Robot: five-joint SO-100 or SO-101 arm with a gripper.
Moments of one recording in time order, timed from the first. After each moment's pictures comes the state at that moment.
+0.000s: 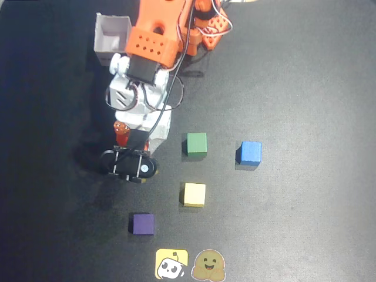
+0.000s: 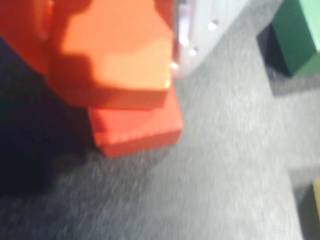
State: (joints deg) arm 14.9 106.9 126.4 51.2 82.1
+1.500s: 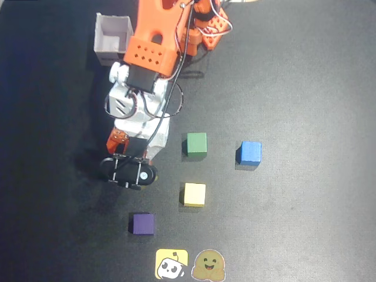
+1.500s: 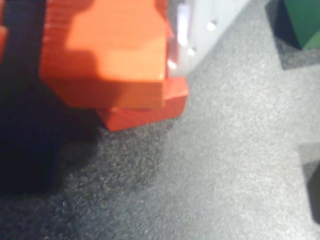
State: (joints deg) arm 14.6 102.5 125.9 47.0 81.8
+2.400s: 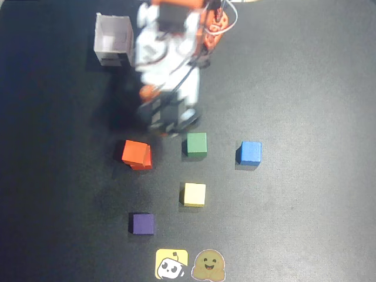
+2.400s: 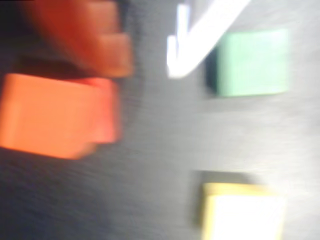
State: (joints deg) arm 4.3 143.8 144.6 53.2 80.9
